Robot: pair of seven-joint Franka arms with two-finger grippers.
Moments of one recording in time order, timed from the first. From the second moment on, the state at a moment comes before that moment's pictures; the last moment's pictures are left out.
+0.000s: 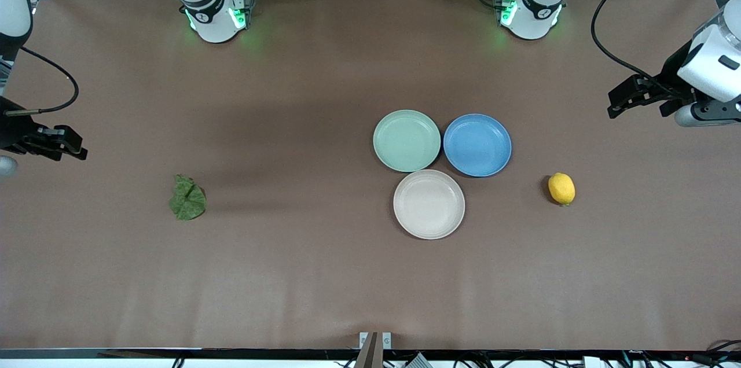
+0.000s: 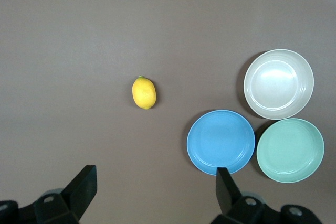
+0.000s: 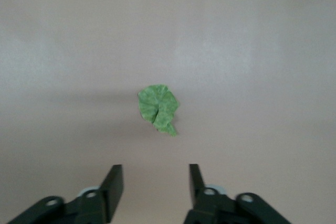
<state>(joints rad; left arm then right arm) -0.02 0.02 -0.10 -1.57 -0.01 1.62 -0.15 -0.02 0.15 -0.07 -1.53 0.04 1.69 -0.11</state>
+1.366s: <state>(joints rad) -0.03 0.02 -0.10 -1.57 0.03 1.62 -0.15 -0.02 0.16 -0.07 -1.53 0.05 1.67 -0.11</state>
